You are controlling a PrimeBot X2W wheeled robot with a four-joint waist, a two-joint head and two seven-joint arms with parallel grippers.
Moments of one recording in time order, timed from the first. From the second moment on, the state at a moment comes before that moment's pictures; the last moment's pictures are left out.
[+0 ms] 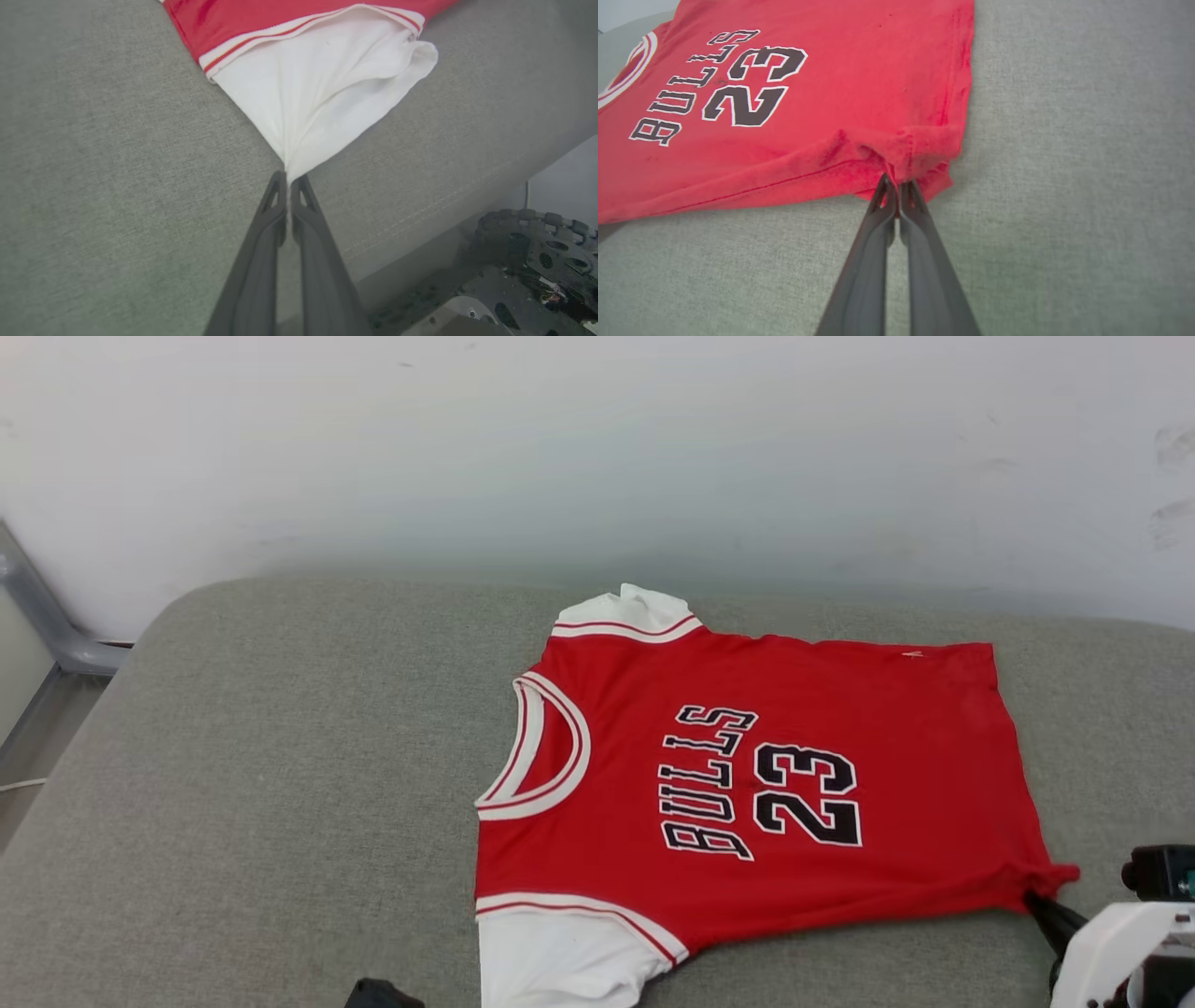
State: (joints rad) left arm 0.06 0.50 -0.56 0.11 -0.50 -0.10 0.16; right arm -0.32 -0.52 0.53 0.81 0.88 0.13 -0.05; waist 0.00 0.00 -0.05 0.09
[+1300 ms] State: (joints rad) left arm -0.09 0.63 -0.53 -0.11 -0.55 -0.09 0.28; right arm 0.03 -0.59 0.19 0.25 0.82 0.13 0.19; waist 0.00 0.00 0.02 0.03
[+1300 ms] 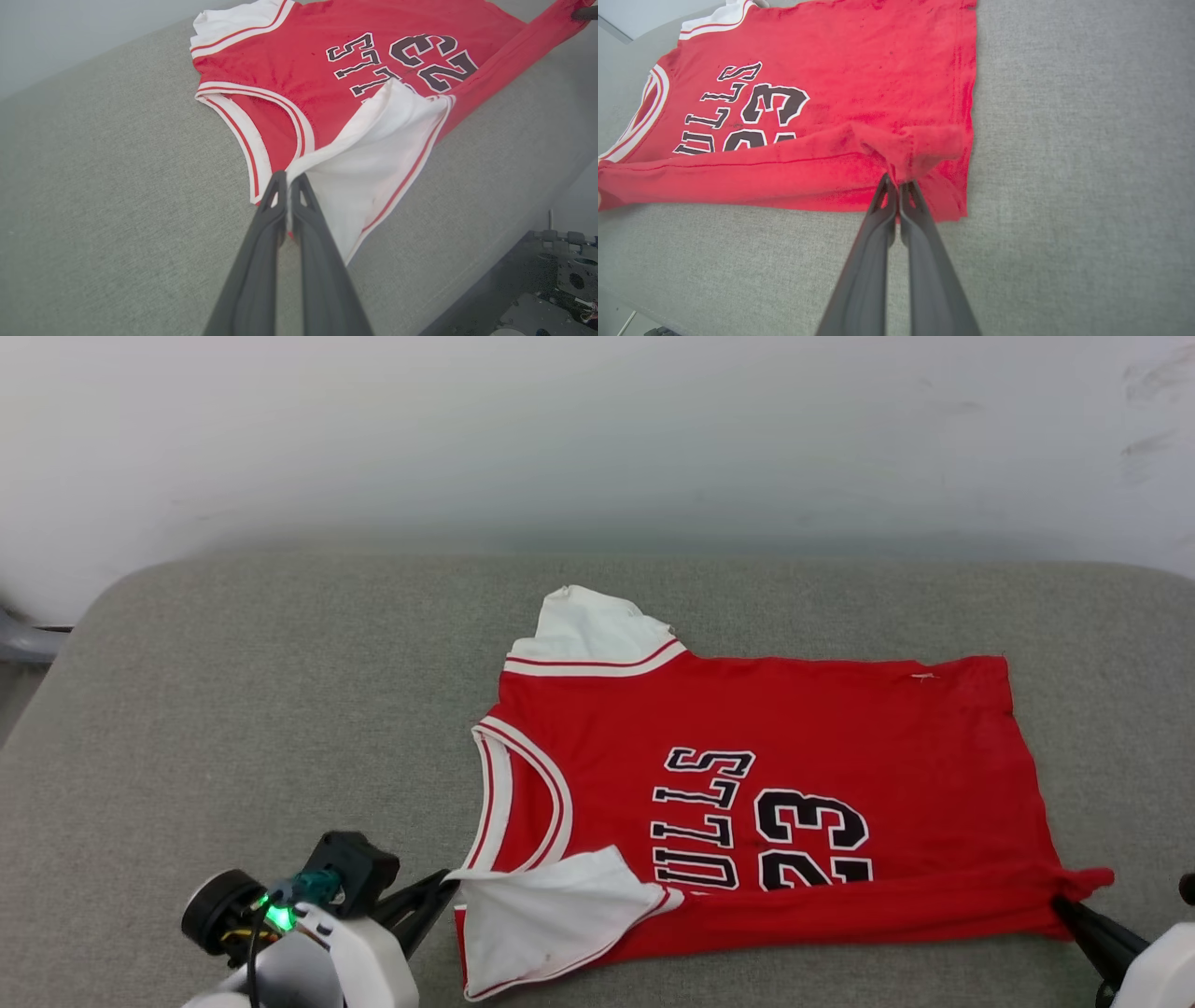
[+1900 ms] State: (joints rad) left arm -0.41 0.55 -0.65 0.22 -0.52 -0.13 0.24; right arm -0.14 -0.50 0.15 0.31 0.67 0.13 0.32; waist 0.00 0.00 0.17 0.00
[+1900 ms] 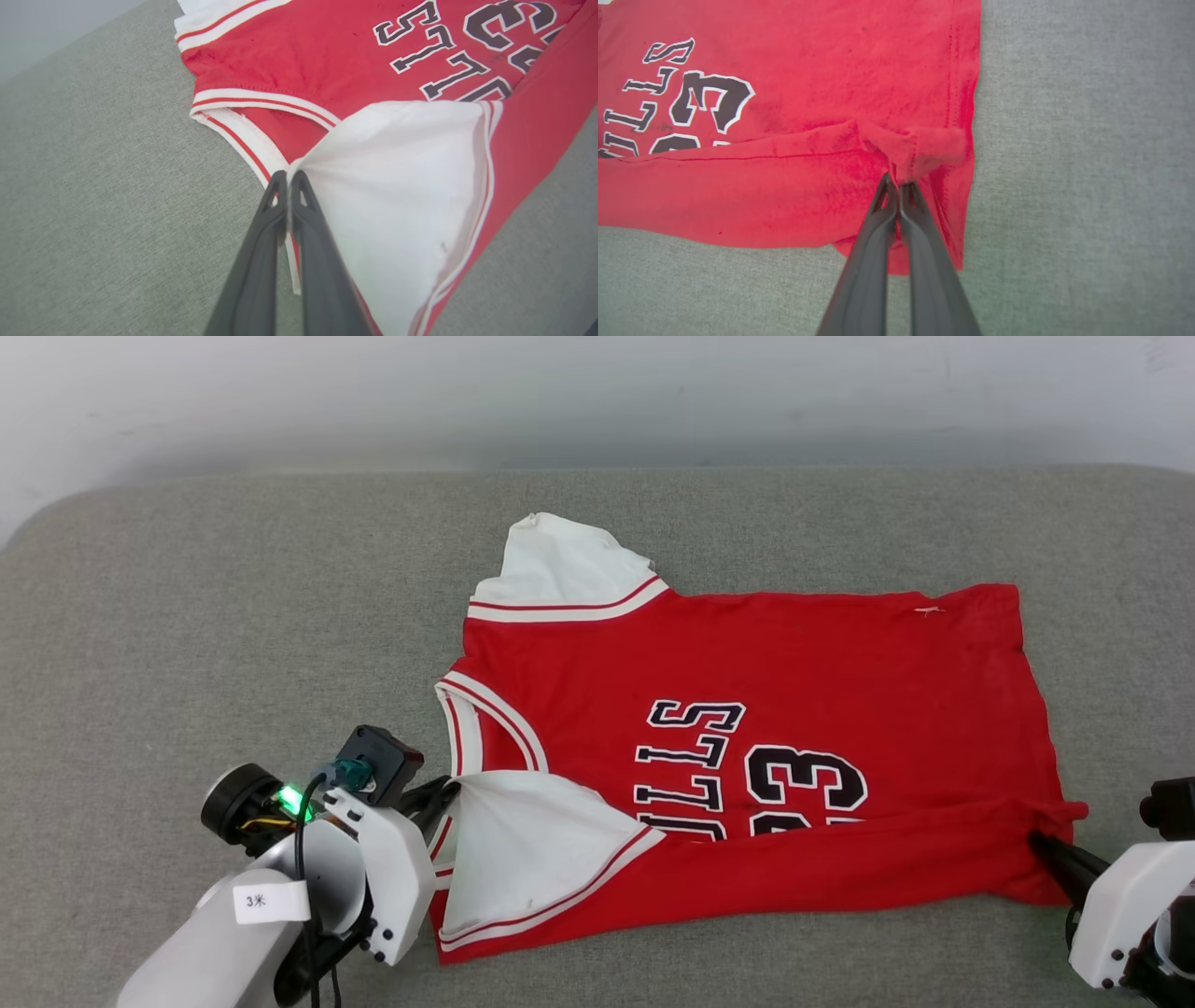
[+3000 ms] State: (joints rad) left arm -0.17 0.43 -0.56 0.16 -0.74 0.11 0.12; right arm 0.04 -0.45 -0.02 0.07 0.47 0.13 0.62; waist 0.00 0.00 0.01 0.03
